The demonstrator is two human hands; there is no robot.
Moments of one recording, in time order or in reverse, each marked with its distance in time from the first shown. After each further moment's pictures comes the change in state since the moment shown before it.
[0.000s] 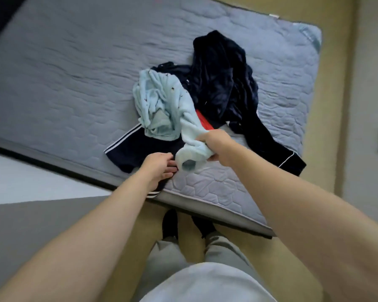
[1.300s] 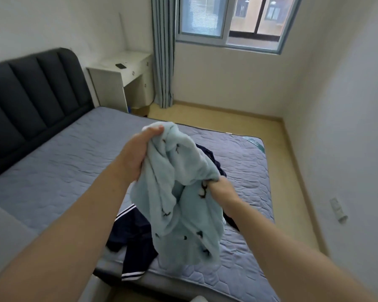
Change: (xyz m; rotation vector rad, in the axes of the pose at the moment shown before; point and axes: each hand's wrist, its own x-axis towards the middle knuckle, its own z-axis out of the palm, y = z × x) left_hand -0.278 0.135 -0.011 -0.164 -0.335 0.852; right_hand -0.196 0.022 -0.070 -0.107 0.415 -0.571
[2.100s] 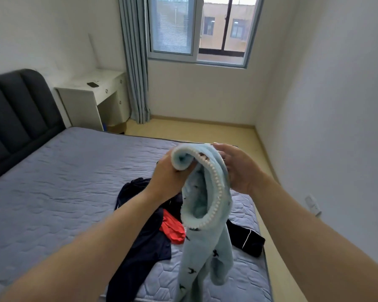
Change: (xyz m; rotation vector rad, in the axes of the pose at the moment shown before) left_hand 0.025 -0.041 0.095 0.630 -0.019 0.602; right_hand -0.012 -0.072 -0.124 0.724 -0.429 0.017
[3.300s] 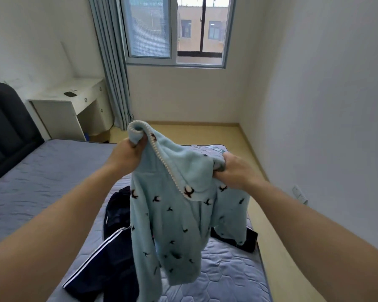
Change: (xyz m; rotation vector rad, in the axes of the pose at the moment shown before) left_hand 0.074 -0.029 -0.059 0.266 -0.016 -0.283; right_hand 0.001 0.015 -0.056 -1.308 0.566 -0.233
